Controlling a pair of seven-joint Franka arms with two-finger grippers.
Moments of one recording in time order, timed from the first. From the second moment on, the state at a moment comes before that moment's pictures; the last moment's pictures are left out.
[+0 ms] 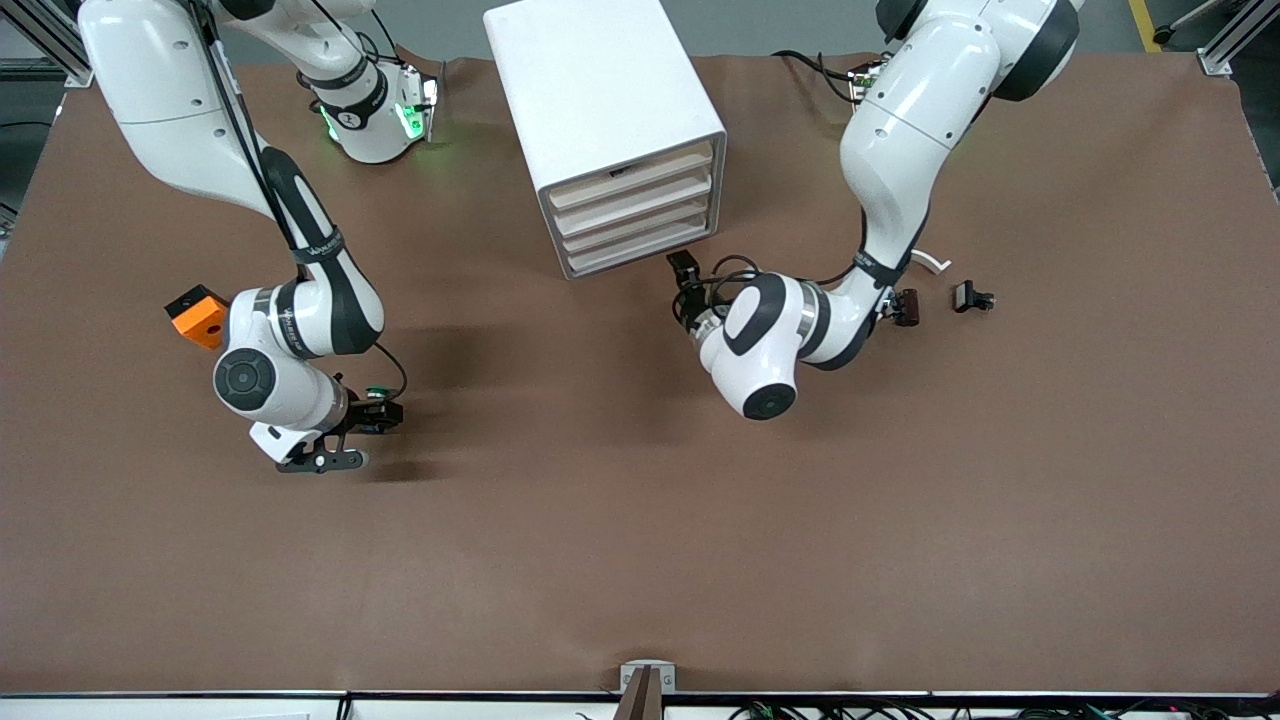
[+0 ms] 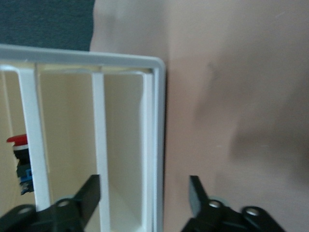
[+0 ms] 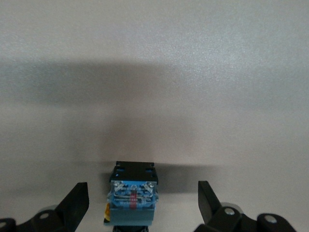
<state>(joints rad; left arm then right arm) -0.50 0.85 -0.15 -1.47 -0.70 1.62 -2.29 0.12 0.58 -0.01 -1.91 -0.03 2.38 0.07</state>
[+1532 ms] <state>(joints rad) -0.64 0.90 -0.14 -1.47 -0.82 1.55 -2.32 0.18 0.54 0.01 -1.83 -0.02 2.12 0.21</state>
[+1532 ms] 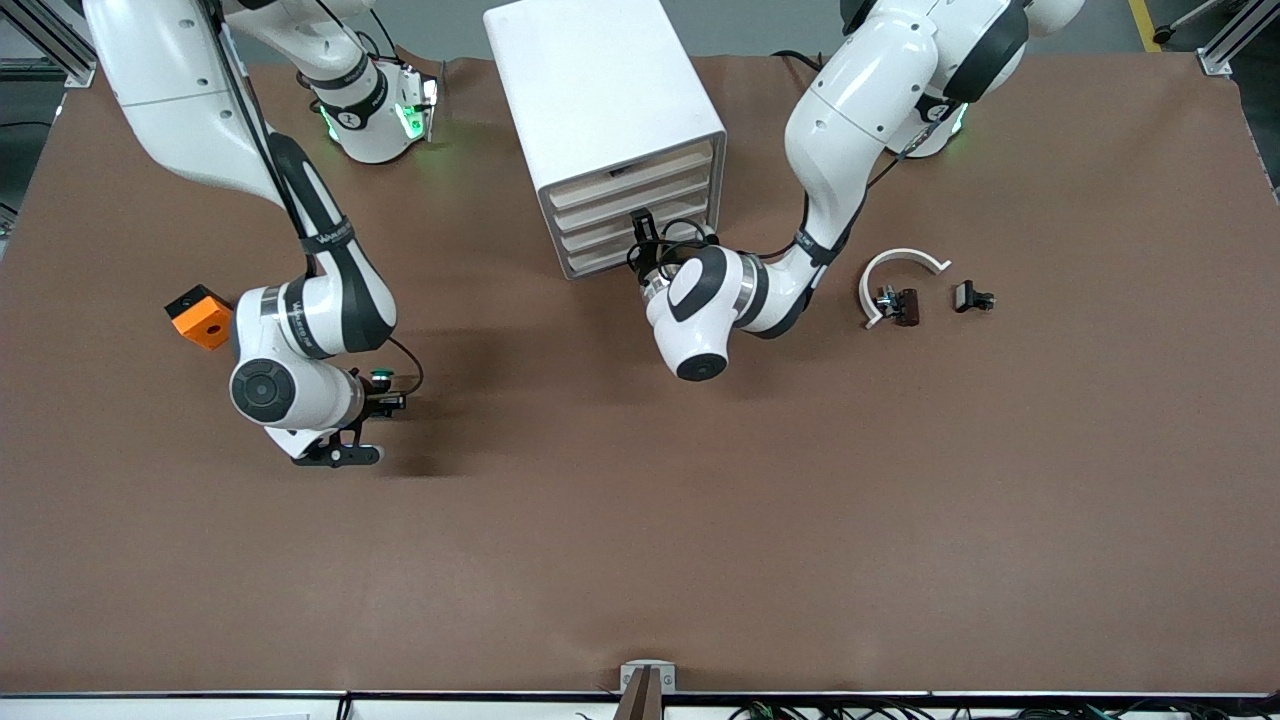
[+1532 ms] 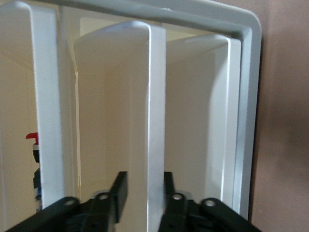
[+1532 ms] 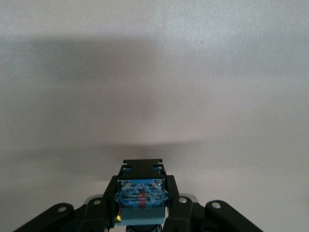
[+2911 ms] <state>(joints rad) -0.51 0.91 -0.03 -1.38 -0.84 1.60 -2.27 0.72 0.31 0.03 -1.73 0.17 1.85 1.37</state>
